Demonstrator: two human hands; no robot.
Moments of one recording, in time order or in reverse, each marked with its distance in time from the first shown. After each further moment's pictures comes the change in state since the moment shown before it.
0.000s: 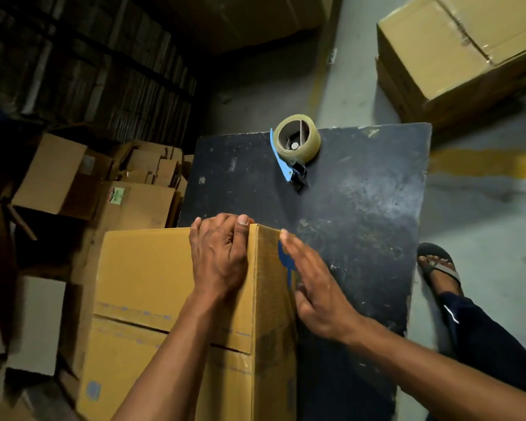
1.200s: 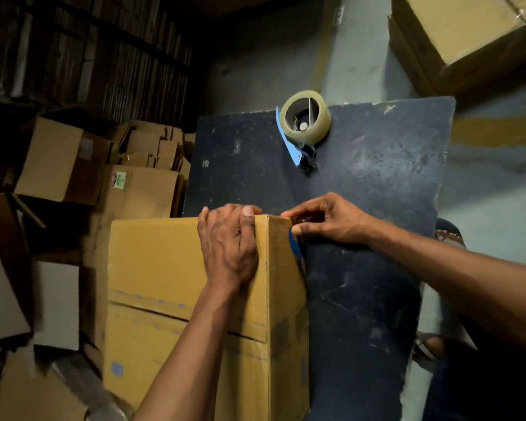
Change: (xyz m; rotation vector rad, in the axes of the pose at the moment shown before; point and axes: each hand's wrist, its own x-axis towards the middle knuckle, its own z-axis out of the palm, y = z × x) left_hand 0.003 0.003 -0.002 -0.049 -0.007 -0.040; right_hand 0.101 0.034 -0.067 0.352 -0.371 0.238
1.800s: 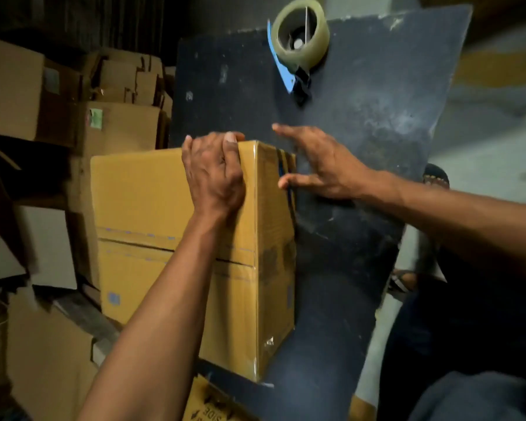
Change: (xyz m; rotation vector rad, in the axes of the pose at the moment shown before) left_hand 0.002 -0.004 0.002 0.030 0.057 -0.002; right_hand -0.020 0.004 0.023 -0.624 0.193 -0.325
